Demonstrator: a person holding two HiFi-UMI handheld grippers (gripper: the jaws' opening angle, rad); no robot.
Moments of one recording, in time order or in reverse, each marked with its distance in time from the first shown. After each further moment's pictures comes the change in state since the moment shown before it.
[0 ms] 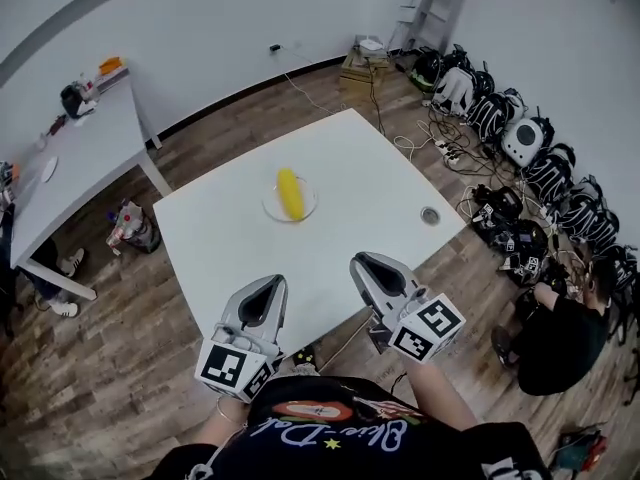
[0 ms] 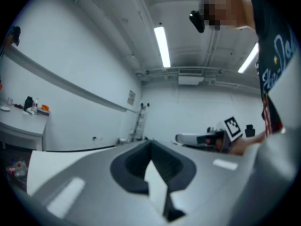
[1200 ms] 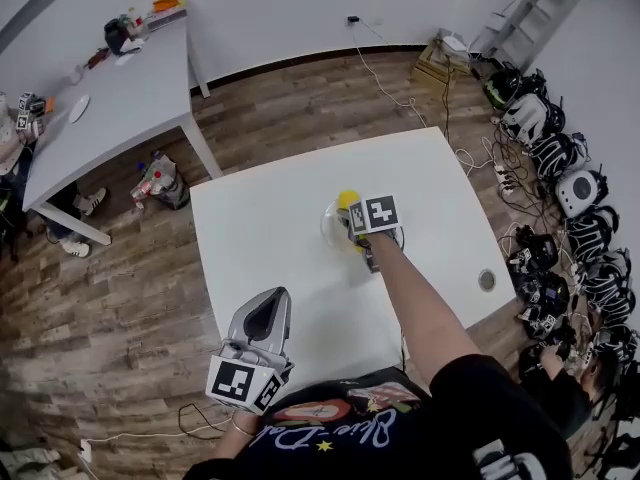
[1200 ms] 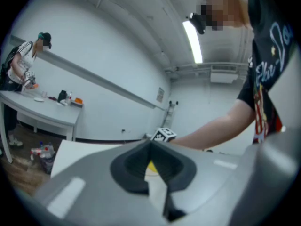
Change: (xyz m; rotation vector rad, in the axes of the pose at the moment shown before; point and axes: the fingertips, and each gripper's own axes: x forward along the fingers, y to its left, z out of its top) left arm 0.020 0.158 -0.028 -0.152 0.044 0.339; right arm 0.322 -0.193 -0.204 0.022 0.929 -0.183
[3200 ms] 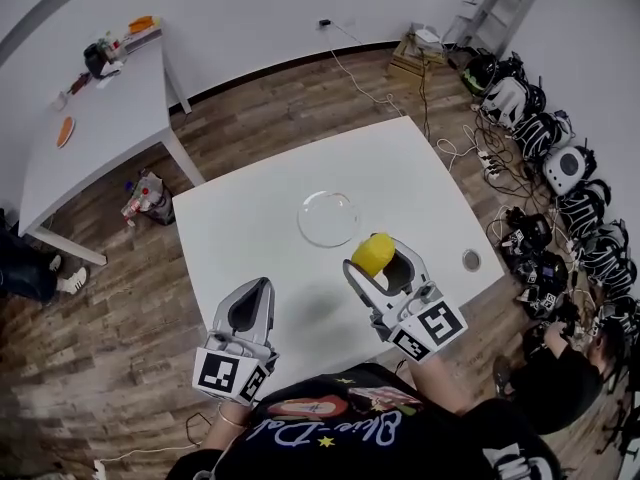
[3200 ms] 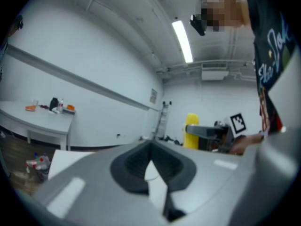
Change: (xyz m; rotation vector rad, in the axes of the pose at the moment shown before) left arm 0.003 -0.019 0.012 0.084 -0.024 -0.061; right arm -0.289 0.101 -0.021 -0.186 -0.908 0.257
